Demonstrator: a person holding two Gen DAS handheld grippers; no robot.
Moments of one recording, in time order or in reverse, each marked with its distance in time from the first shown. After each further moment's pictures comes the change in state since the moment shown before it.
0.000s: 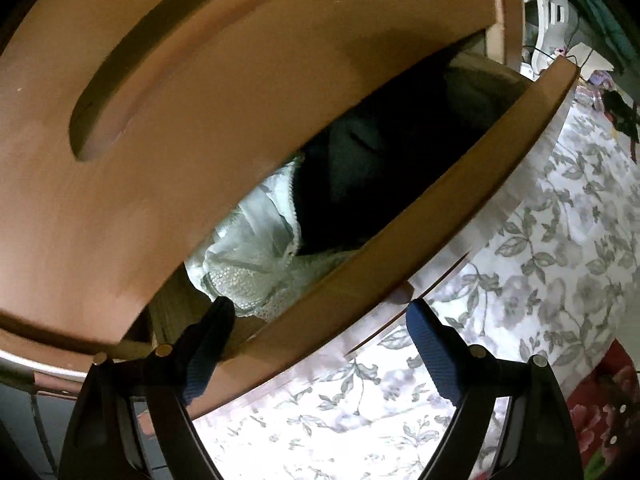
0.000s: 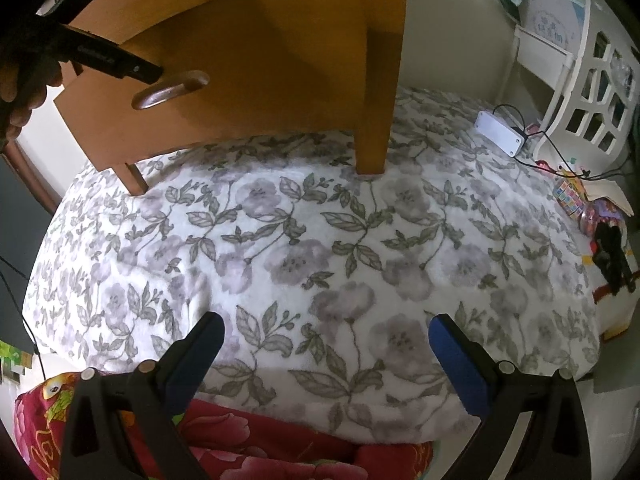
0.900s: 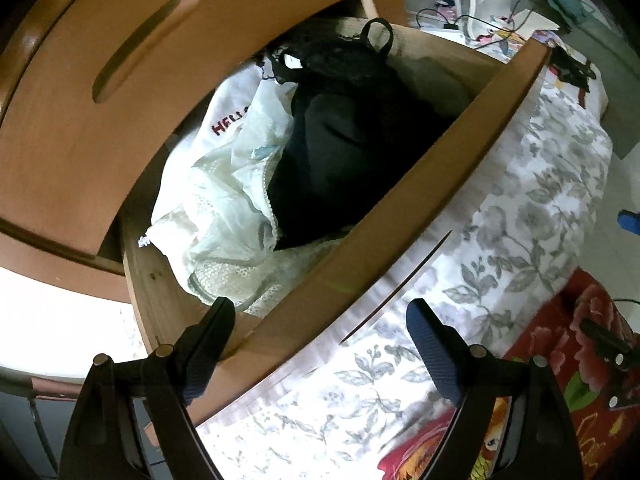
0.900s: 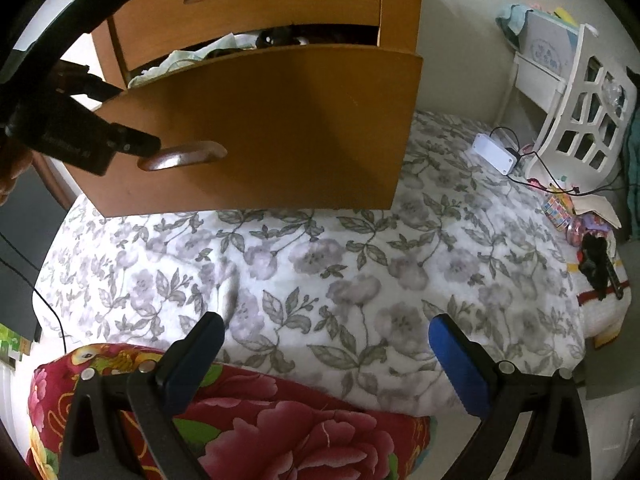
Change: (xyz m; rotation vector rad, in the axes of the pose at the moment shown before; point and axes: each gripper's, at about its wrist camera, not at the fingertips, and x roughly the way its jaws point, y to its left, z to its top) left arm -0.063 -0.034 -0.064 0.085 0.030 -0.075; right arm -0.057 0.021 -0.024 -0.047 -0.057 0.001
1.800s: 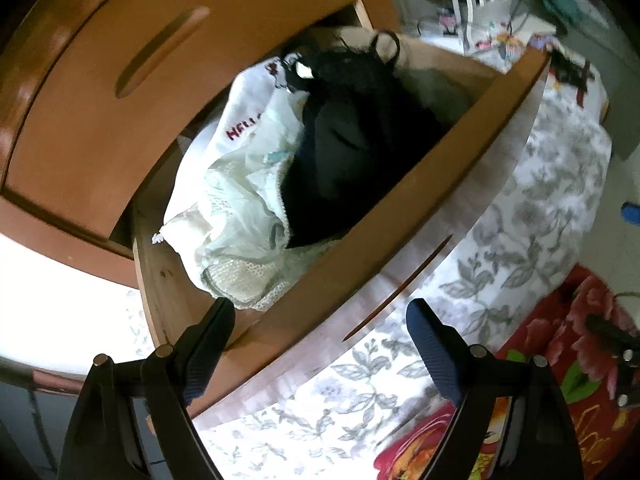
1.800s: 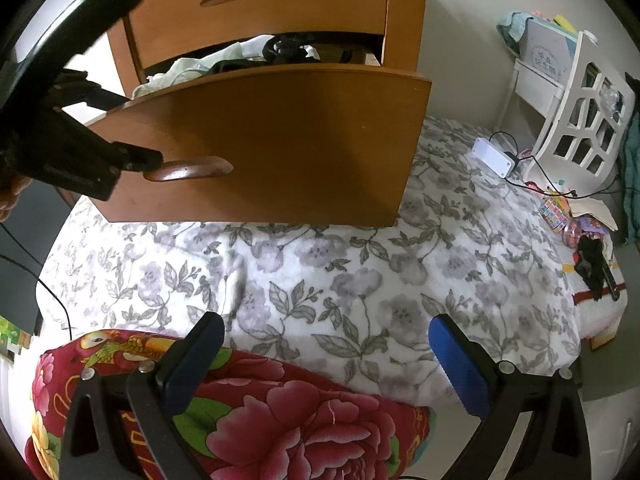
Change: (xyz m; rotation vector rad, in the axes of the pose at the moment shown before) left arm -0.036 0.002 -0.015 -0.037 -0.066 0.029; right arm -0.016 0.006 -0.008 -0.011 -0.009 -0.001
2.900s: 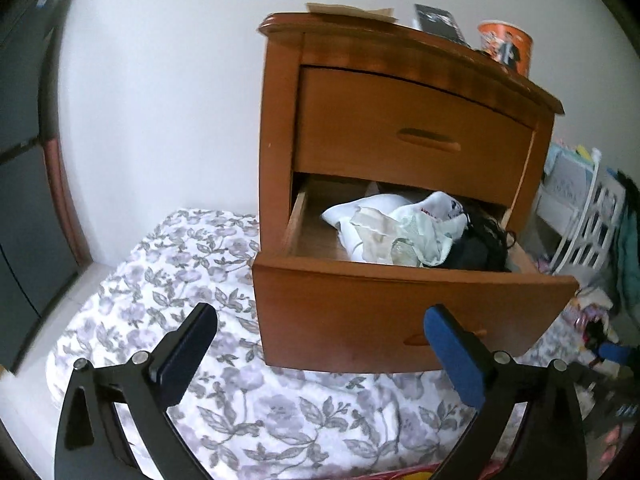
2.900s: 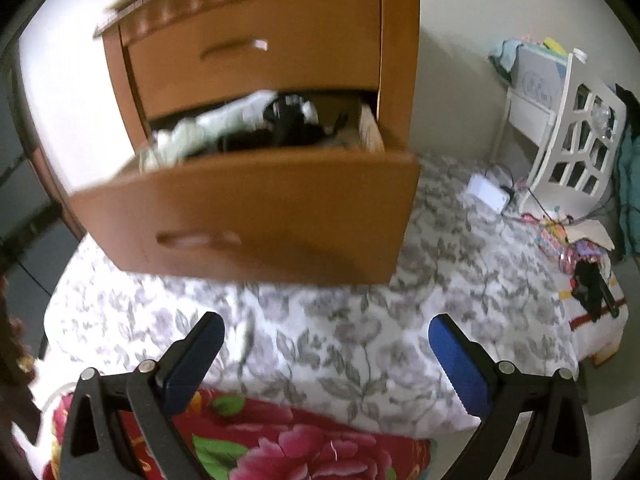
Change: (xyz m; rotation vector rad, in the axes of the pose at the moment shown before) left arm -0.067 0.047 -0.160 -0.865 -0.494 0.104; right arm -0.030 -0.005 0.033 0.022 -0.147 0.025
